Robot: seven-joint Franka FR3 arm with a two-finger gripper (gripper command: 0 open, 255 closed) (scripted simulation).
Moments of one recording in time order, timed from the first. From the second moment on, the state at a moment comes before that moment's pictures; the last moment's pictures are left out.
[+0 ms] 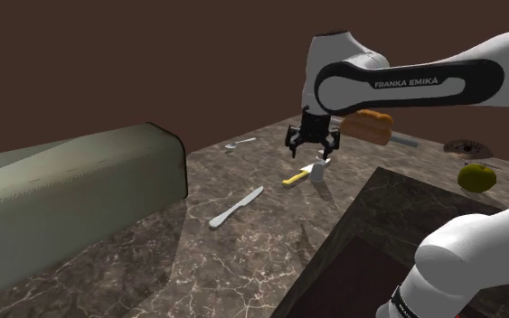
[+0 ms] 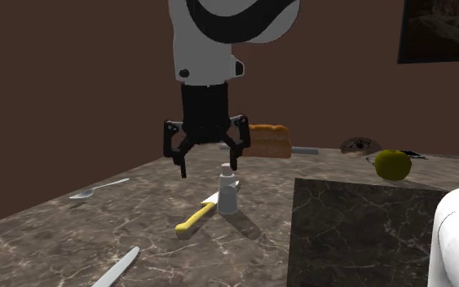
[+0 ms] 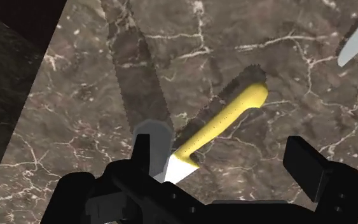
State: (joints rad) arm -0.24 -0.58 0.32 -2.34 -0.03 1.85 0.93
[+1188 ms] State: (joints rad) arm -0.48 -0.24 0.51 -2.30 -0.21 1.99 1.65
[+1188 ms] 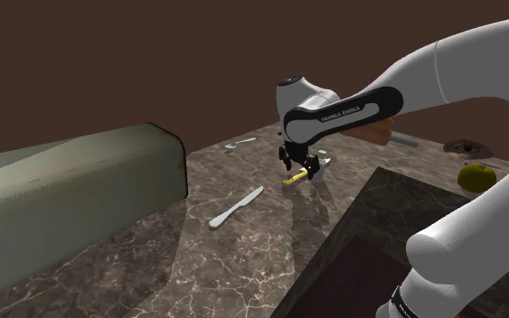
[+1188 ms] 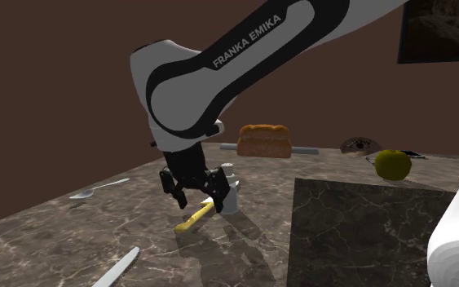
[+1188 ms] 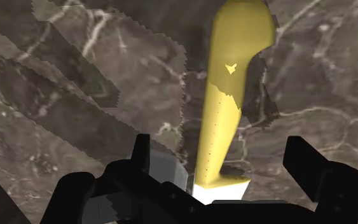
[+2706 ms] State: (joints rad) arm -0.48 -0.28 0.50 -2.23 -0.19 1.89 1.61
